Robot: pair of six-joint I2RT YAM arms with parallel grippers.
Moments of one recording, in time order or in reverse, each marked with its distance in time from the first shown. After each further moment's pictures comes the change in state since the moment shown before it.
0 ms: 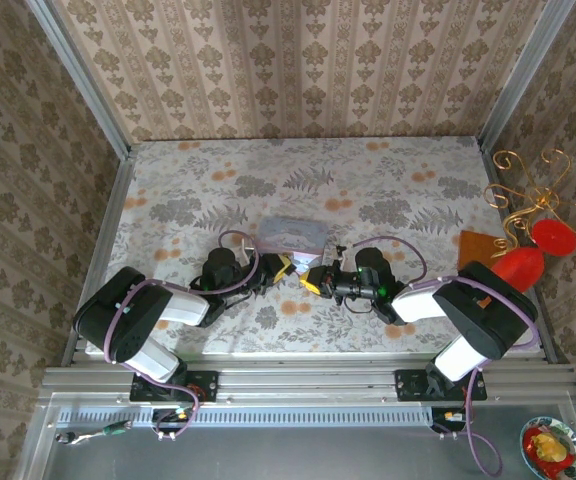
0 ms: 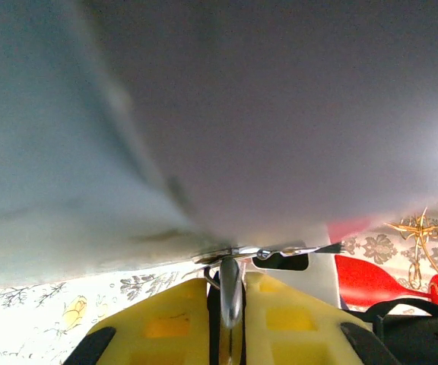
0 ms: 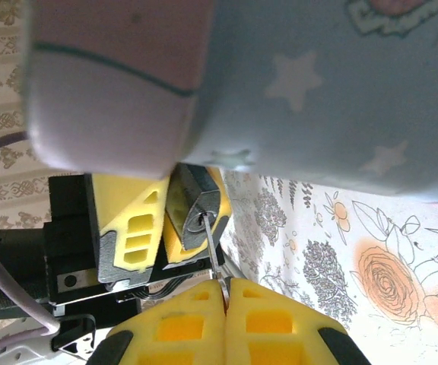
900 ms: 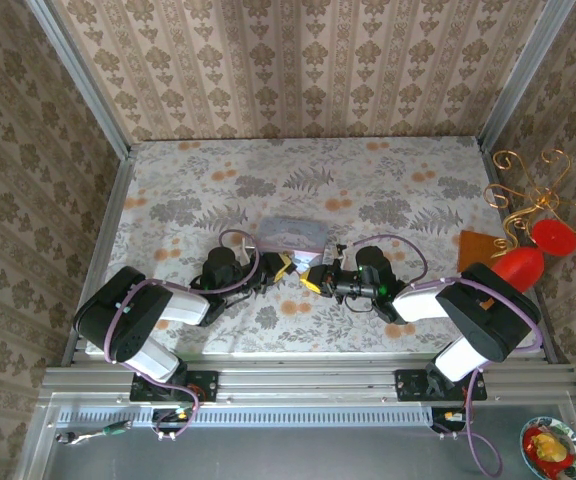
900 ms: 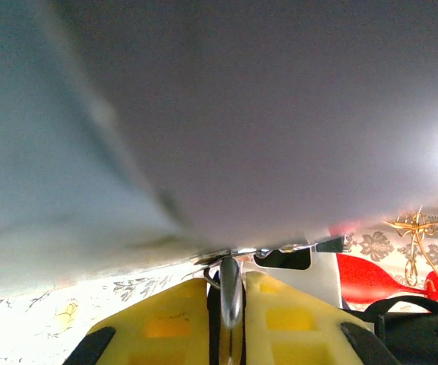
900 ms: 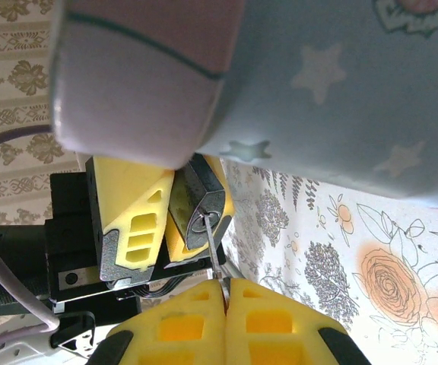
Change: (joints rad) left arm -0.001 0.002 0.009 0.006 0.005 -0.001; right arm -0.002 -0.011 0.010 -0.024 -0.005 -0.022
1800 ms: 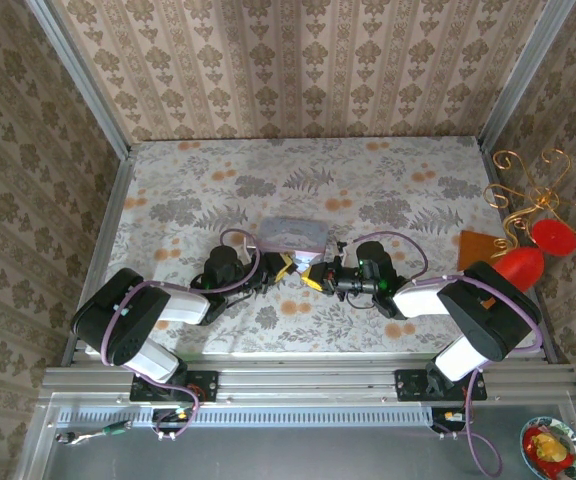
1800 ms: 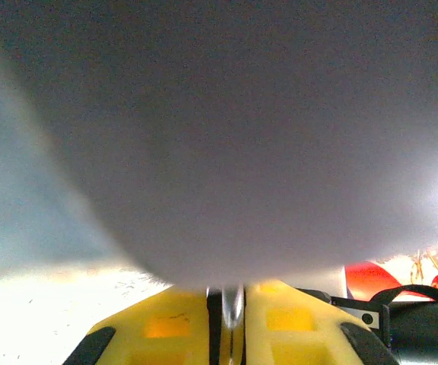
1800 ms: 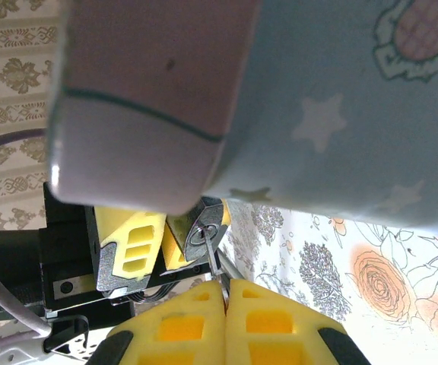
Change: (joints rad) left arm -0.012 -0.019 0.015 -0.059 -0.013 0.002; right arm -0.038 -0.001 0.029 -0.068 -0.045 -0.026
